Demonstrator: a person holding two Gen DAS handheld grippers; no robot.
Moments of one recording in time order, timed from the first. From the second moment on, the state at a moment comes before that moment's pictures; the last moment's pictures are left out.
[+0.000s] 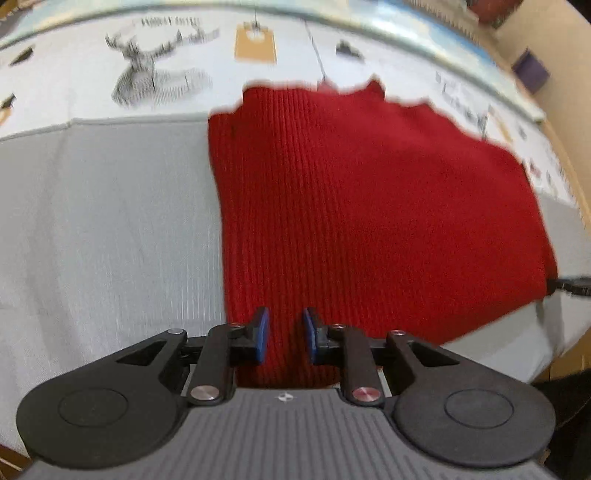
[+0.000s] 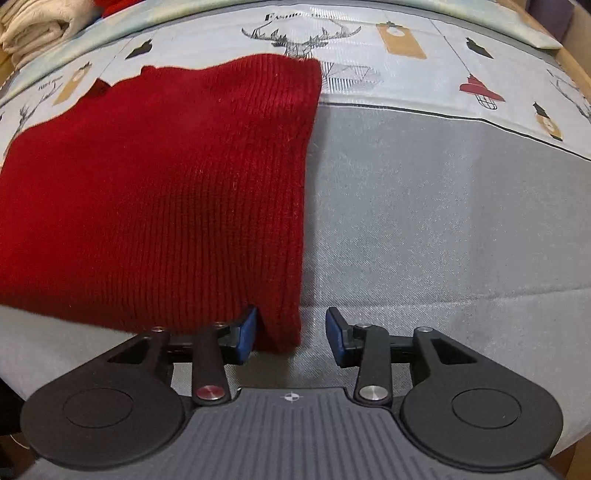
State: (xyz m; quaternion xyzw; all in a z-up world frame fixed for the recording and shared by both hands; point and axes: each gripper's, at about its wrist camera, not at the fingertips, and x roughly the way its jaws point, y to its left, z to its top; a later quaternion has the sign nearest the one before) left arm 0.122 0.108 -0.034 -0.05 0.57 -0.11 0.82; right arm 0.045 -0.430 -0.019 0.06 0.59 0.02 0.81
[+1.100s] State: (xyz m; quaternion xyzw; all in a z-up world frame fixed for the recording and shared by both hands) left arm 0.130 0.057 -0.016 0.01 0.50 -0.16 0.85; right arm 0.060 -0.412 -0.011 0.05 0.56 0.01 0.83
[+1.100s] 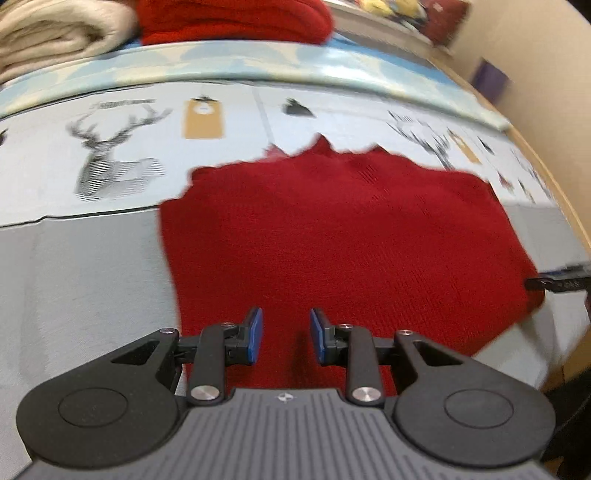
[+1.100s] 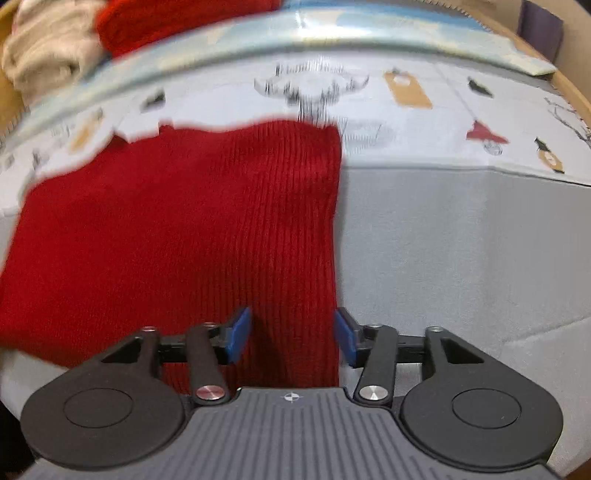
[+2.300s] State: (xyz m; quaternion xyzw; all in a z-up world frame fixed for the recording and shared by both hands) left arm 0.138 0.114 -0.015 0.00 0.49 -0.03 0.87; right arm 0.072 -0.274 0.052 -0.01 0.39 0.03 0.92
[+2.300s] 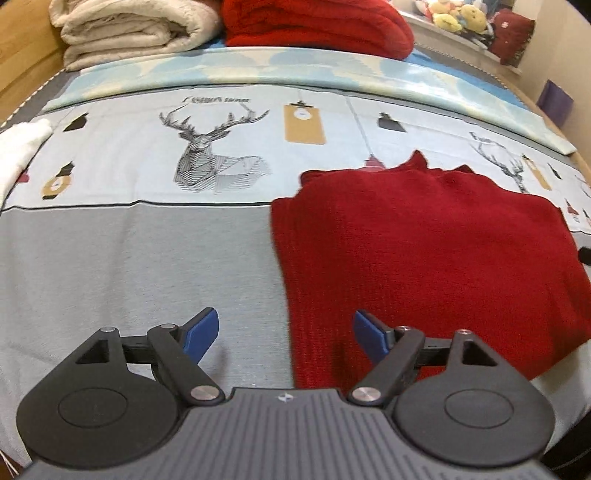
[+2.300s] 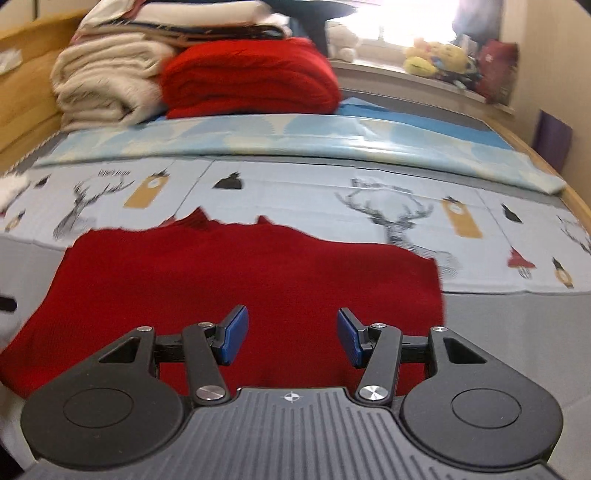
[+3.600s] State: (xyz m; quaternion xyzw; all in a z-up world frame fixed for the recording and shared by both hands) left arm 0.160 0.138 -0.030 -0.04 0.53 0.02 0.85; right arm -0.004 -0.022 0.005 -0.29 0.30 0.36 0.84
